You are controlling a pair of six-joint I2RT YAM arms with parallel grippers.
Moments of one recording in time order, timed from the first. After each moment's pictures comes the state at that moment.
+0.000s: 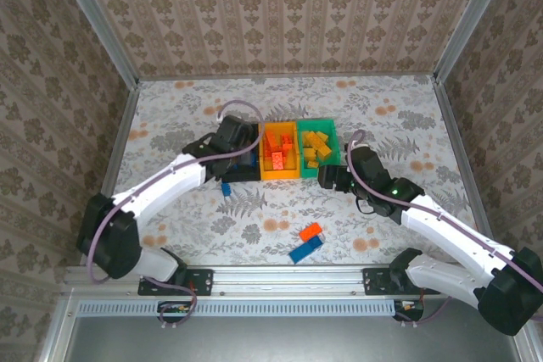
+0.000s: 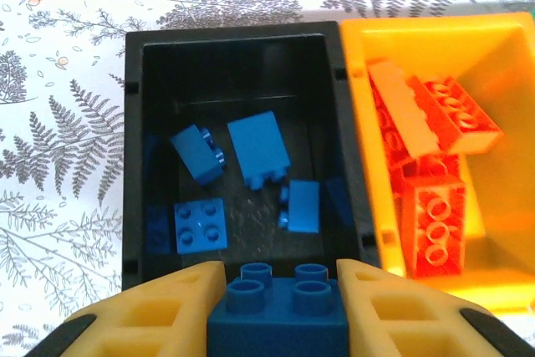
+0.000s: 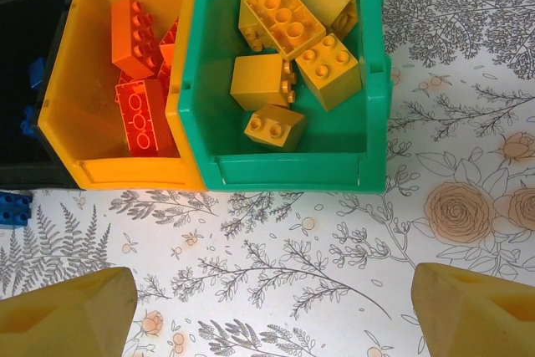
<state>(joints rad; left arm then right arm) -0.66 1.45 1.06 -0.51 -0.28 -0.48 0.58 1.01 0.71 -0.46 0.16 0.58</state>
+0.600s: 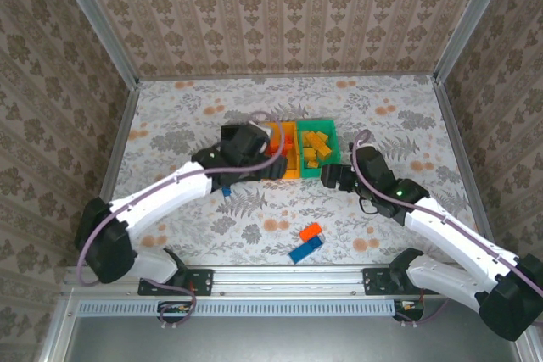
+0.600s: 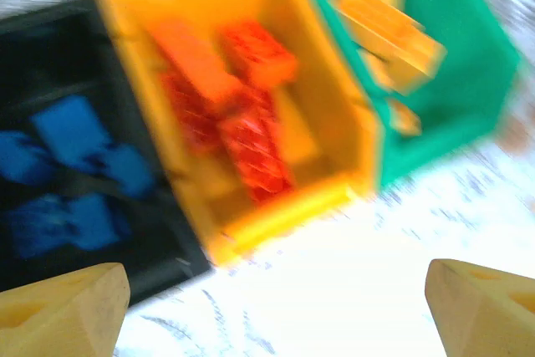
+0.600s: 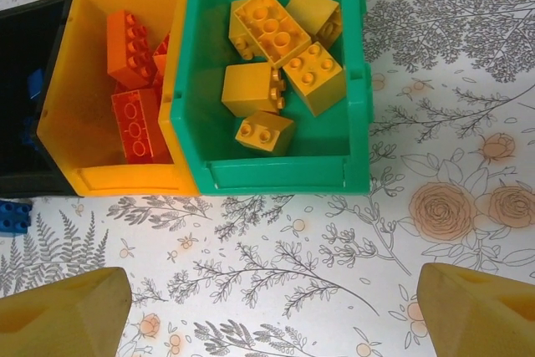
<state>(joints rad) -0.88 1.38 1.07 -0.54 -0.11 -0.39 0.56 0.98 0.71 -0.48 0.16 0.58</state>
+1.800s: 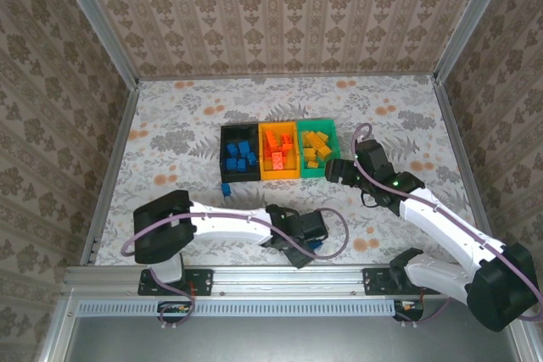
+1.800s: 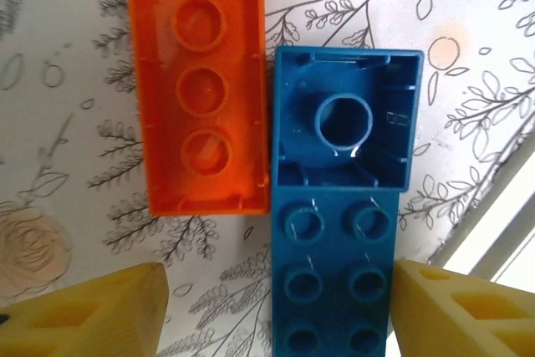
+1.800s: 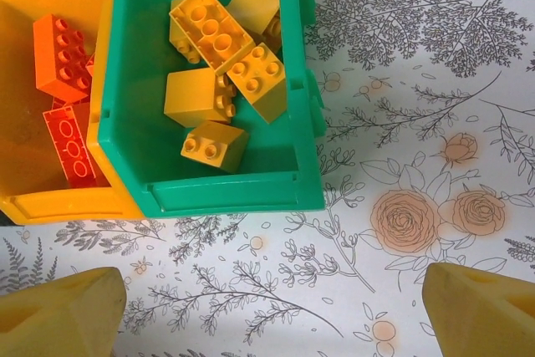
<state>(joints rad) -1.41 1.74 1.03 -0.59 -0.05 -0.33 0.45 1.06 0.71 -0.45 0.12 0.55</state>
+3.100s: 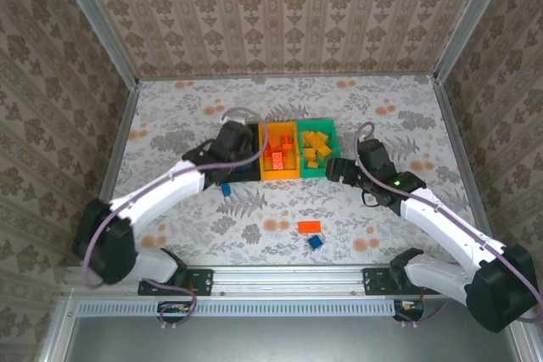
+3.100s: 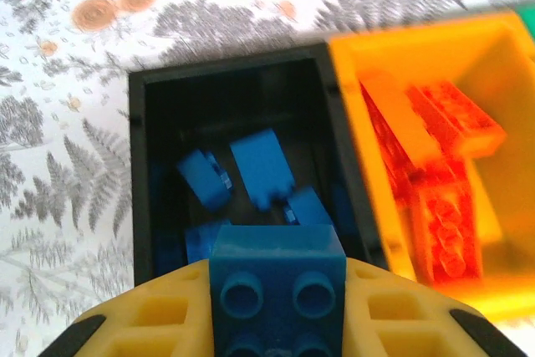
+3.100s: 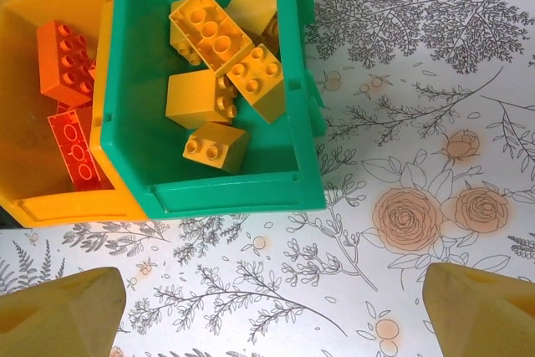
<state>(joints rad) -0.67 1.44 1.03 -0.41 -0.33 -0.38 0.44 1.06 0.71 -0.45 0.10 0.56</state>
